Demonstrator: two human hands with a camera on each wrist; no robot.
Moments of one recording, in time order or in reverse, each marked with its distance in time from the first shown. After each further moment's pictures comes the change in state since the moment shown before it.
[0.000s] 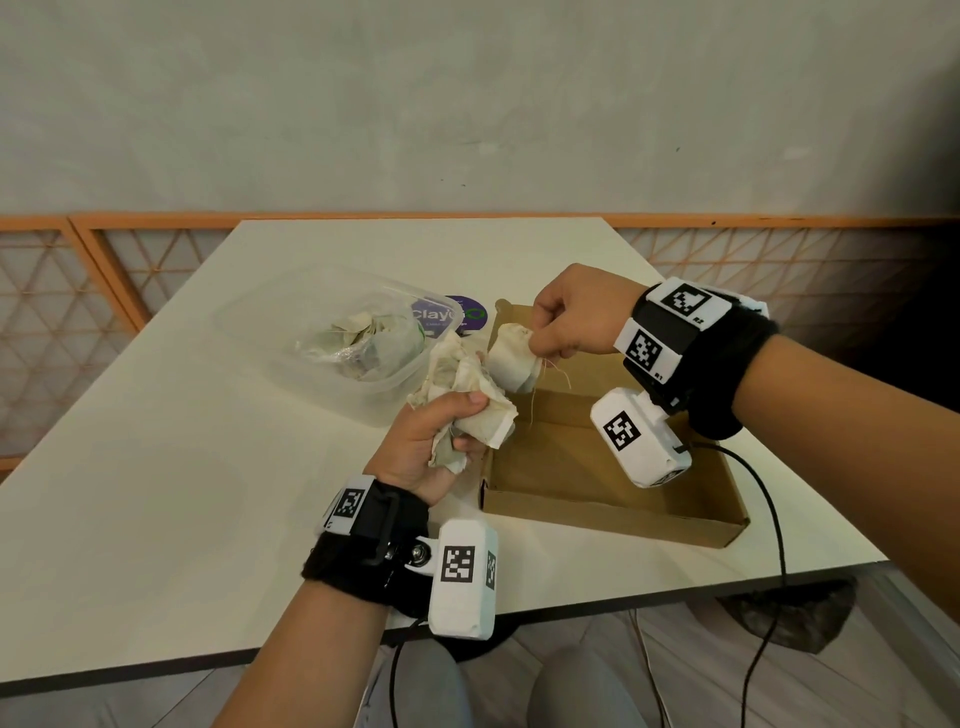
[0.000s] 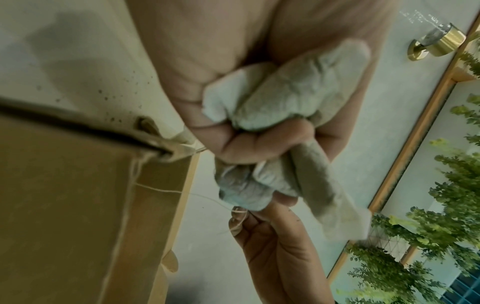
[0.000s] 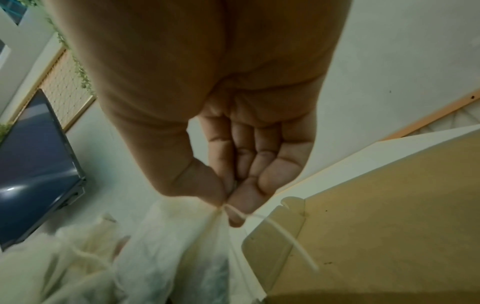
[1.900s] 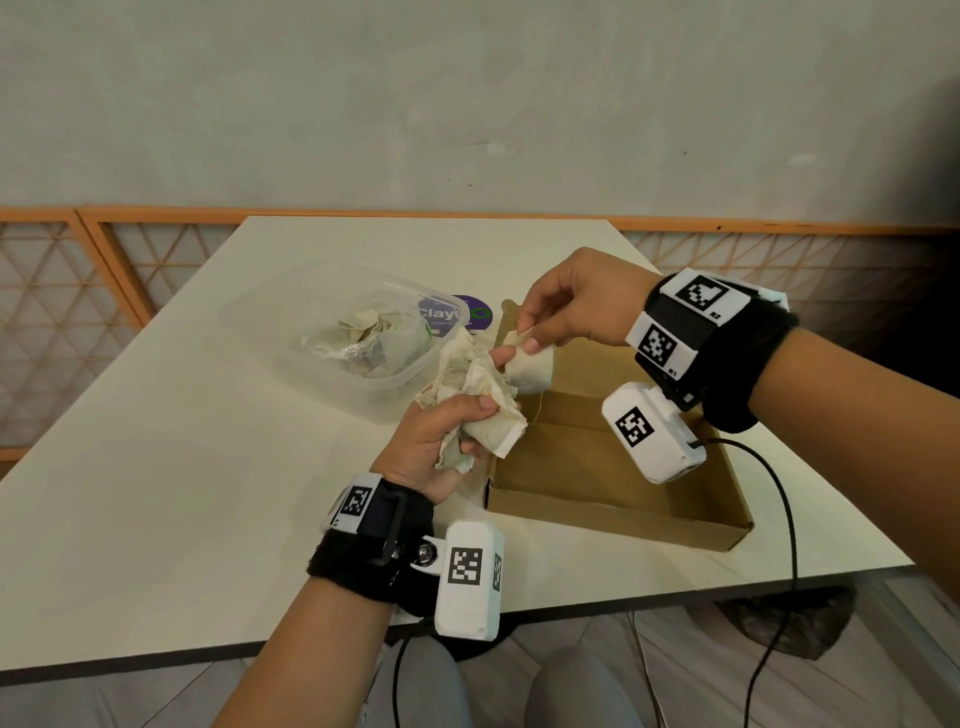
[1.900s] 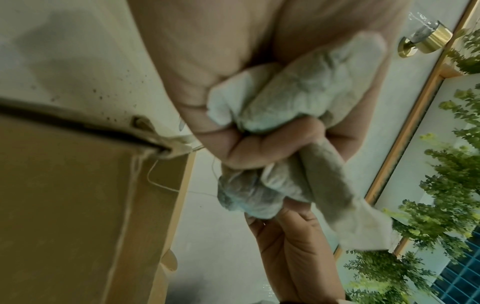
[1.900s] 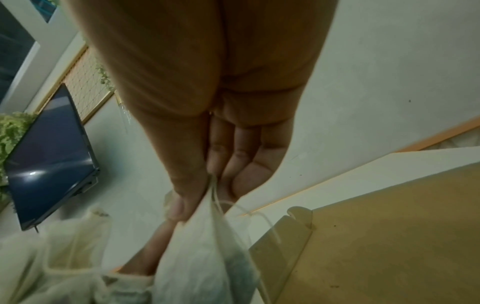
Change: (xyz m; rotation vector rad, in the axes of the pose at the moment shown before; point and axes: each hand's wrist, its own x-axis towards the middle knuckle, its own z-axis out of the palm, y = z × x) left_hand -0.001 -0.002 0.000 0.047 -0.120 0.057; right_hand 0.006 0.001 -0.006 0.182 -0.062 -0.189
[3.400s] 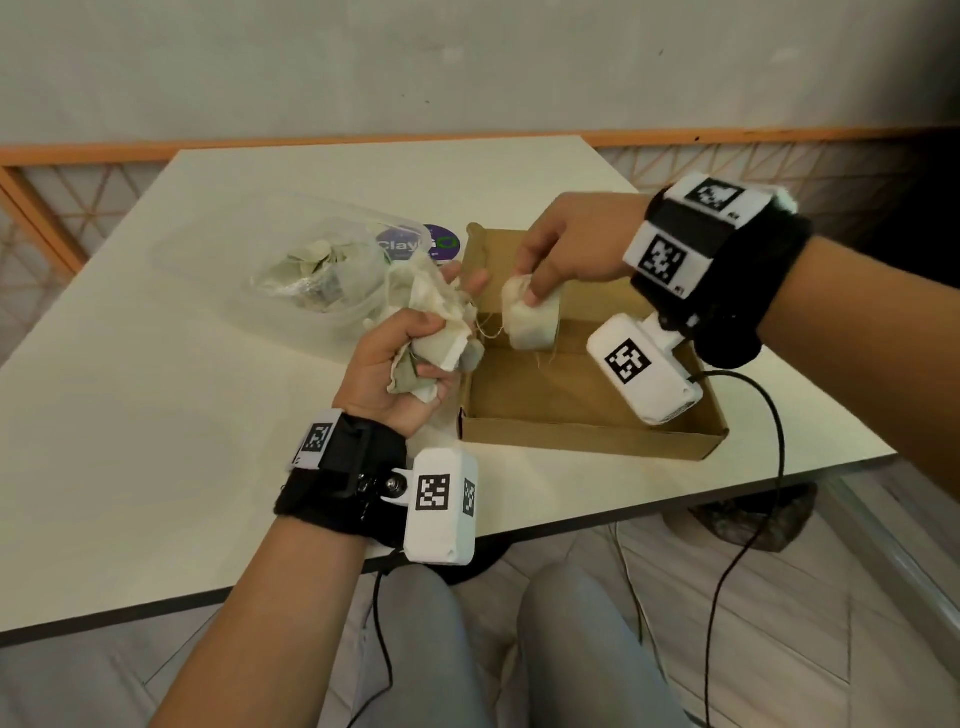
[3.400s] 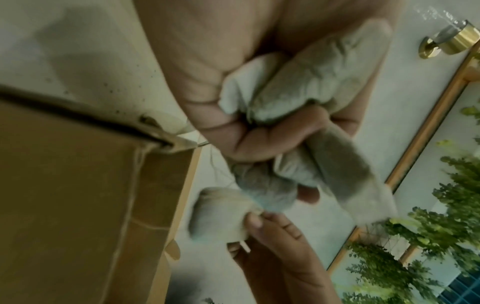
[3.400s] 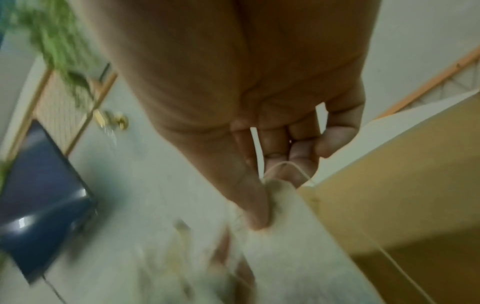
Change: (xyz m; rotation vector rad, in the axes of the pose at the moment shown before) left_hand 0.005 0.002 -0.012 -0.175 -0.042 -0.152; right_hand -0.019 0.005 0.004 -0.297 -0.067 0.237
